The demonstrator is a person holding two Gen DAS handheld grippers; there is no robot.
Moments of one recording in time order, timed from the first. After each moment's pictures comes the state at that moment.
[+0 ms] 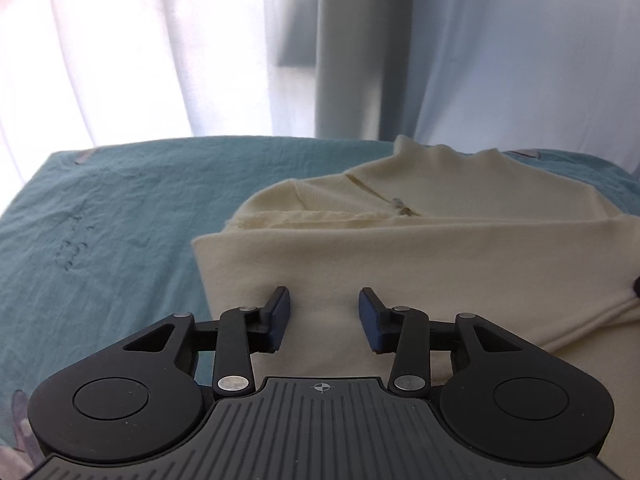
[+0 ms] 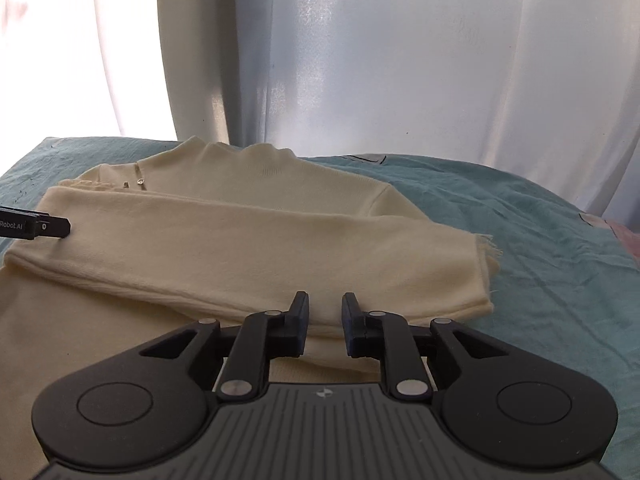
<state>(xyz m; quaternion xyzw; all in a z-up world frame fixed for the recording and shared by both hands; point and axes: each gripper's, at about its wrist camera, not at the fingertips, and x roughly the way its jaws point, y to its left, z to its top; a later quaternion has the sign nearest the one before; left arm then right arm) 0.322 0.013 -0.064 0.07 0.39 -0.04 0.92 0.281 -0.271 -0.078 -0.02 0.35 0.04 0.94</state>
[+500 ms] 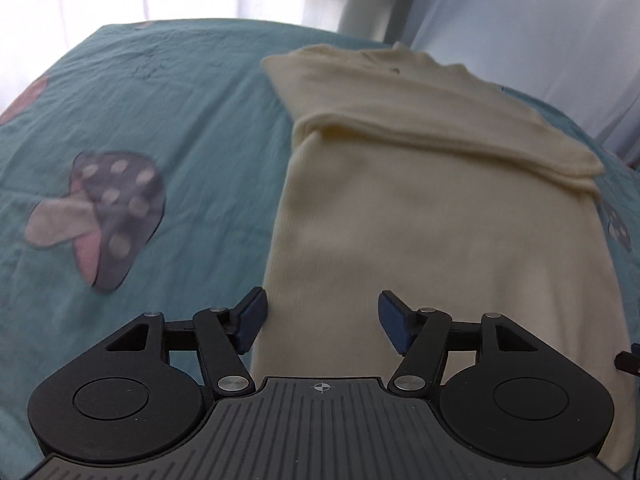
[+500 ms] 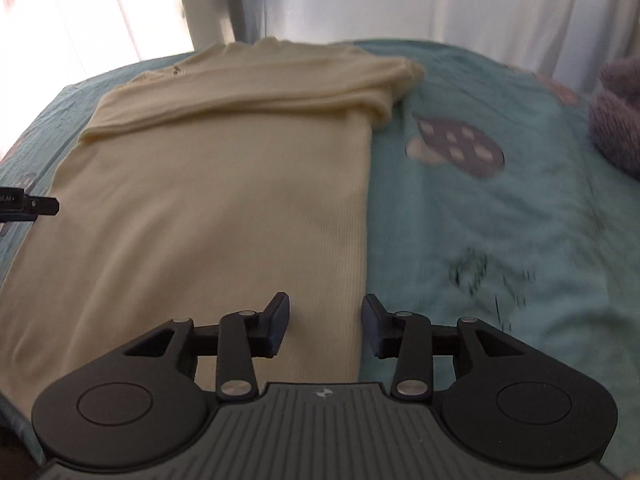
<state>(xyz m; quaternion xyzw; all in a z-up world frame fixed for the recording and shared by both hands) 0.137 0.081 -0.057 -0.02 0.49 -0.06 0.87 0.086 -0.286 -0.070 0.04 0.48 0.02 0.88</state>
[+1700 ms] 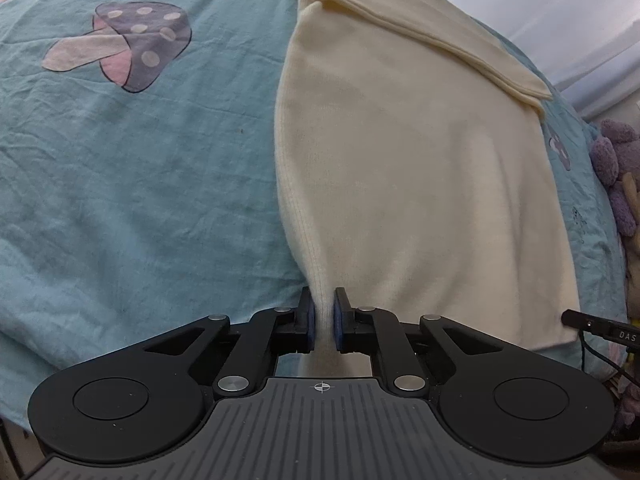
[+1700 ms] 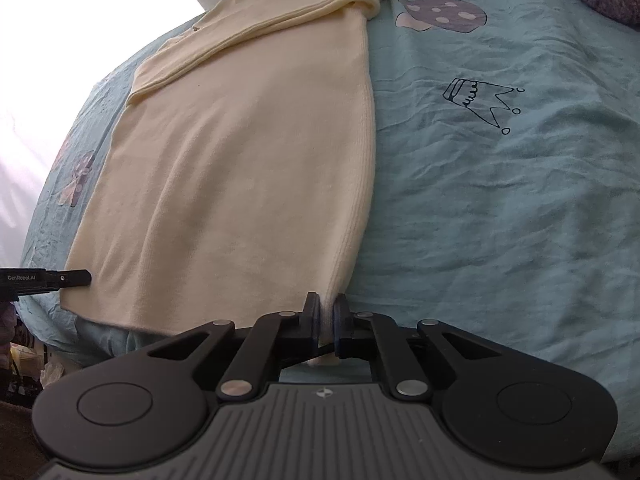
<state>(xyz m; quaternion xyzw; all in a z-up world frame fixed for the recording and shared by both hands) 0.064 0.125 -0.058 -0.11 0.59 -0.14 0.79 0.012 -0.306 -0.074 0.17 0.54 0.08 0.82</state>
